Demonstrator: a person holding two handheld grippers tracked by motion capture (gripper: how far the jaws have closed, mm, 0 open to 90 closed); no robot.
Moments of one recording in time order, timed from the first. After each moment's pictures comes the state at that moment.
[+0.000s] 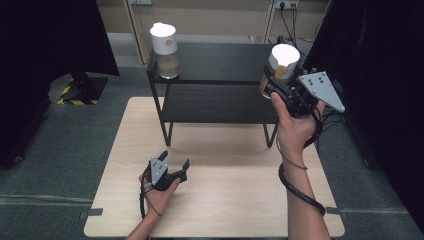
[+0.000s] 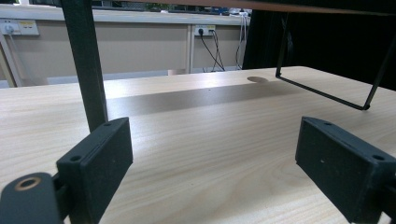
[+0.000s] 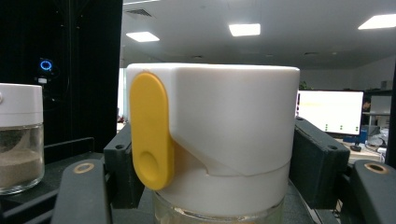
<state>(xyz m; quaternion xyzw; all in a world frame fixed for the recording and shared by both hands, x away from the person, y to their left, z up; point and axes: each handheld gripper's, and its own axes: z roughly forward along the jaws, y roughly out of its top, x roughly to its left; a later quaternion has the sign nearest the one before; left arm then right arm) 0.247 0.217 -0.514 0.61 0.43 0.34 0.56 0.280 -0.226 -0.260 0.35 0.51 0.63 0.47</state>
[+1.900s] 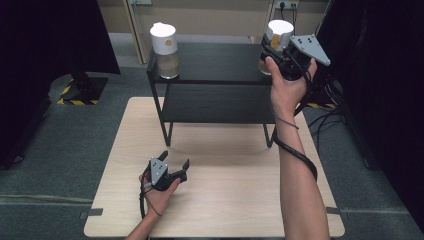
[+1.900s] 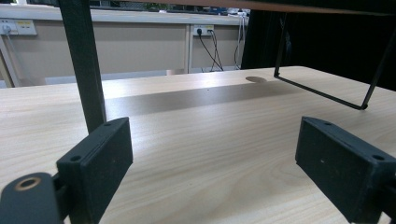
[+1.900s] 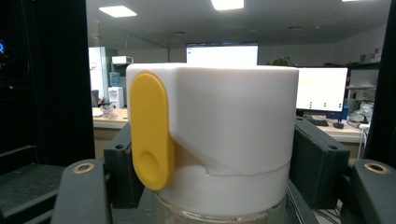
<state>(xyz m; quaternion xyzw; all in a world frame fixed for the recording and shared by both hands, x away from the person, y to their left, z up) 0.247 0.218 -0.514 0.61 0.43 0.34 0.57 0.360 -0.209 -0.220 0.41 0.52 0.59 0.47</state>
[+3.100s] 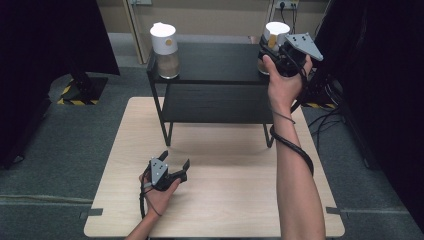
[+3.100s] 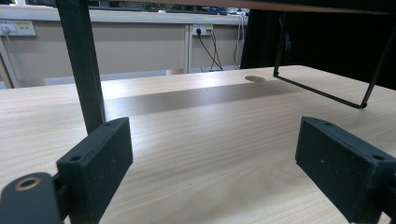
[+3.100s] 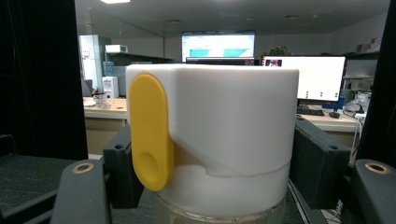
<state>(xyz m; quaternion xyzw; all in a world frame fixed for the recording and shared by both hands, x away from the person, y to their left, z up) 0.247 0.218 -0.514 0.62 0.43 0.34 0.57 0.380 -0.206 -0.223 0.42 0.53 0.57 0.46</state>
